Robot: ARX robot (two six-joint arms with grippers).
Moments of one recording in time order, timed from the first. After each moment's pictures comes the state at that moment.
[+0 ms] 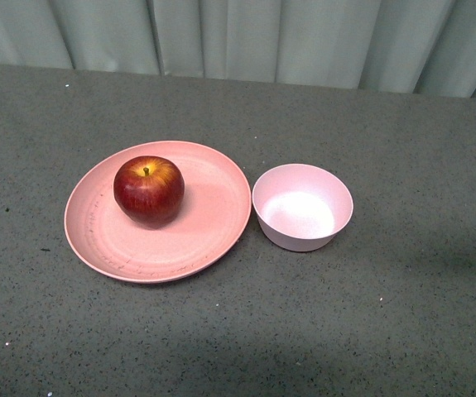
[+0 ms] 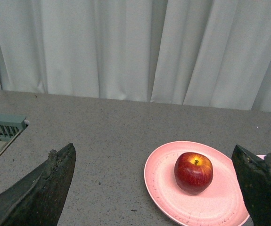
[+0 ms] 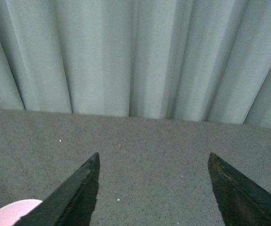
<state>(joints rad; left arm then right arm) 0.00 0.00 0.02 0.00 0.00 0.00 0.17 1.39 0.23 1.14 0.16 -0.02</state>
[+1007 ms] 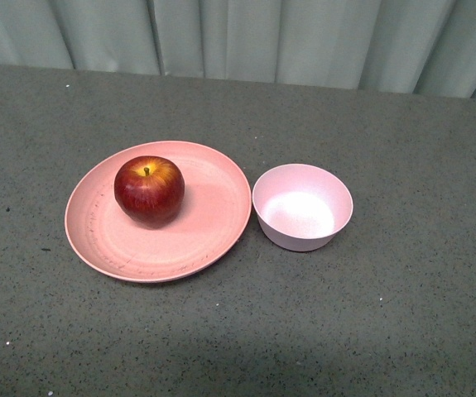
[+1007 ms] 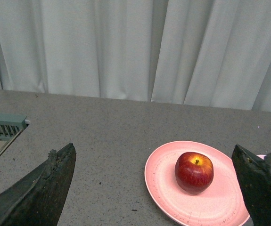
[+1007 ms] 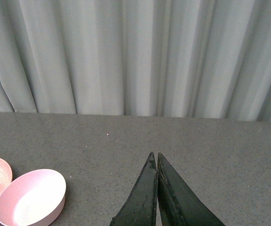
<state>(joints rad) 0.00 0.00 0.02 0.00 0.00 0.00 0.00 0.53 0.01 0.52 0.00 -0.01</state>
